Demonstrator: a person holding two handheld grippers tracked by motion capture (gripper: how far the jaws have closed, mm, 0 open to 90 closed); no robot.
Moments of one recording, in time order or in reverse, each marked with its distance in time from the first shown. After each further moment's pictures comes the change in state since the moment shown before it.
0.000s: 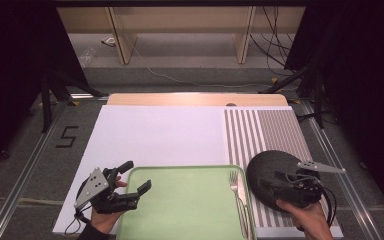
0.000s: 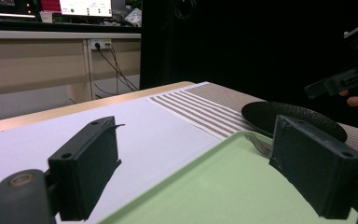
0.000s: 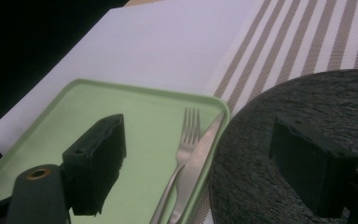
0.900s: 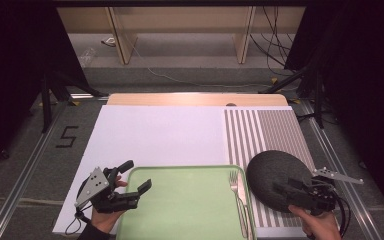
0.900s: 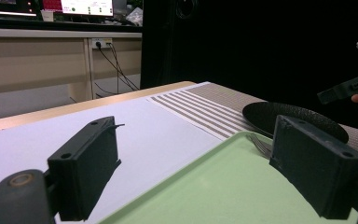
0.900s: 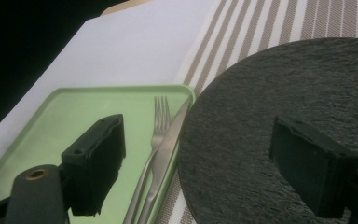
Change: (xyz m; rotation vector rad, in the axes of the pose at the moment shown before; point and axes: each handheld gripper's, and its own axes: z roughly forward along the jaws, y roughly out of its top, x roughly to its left) left arm 0.001 0.000 0.002 0.002 0.003 -0.007; right arm -0.021 -0.019 -0.022 -0.029 -0.061 0.103
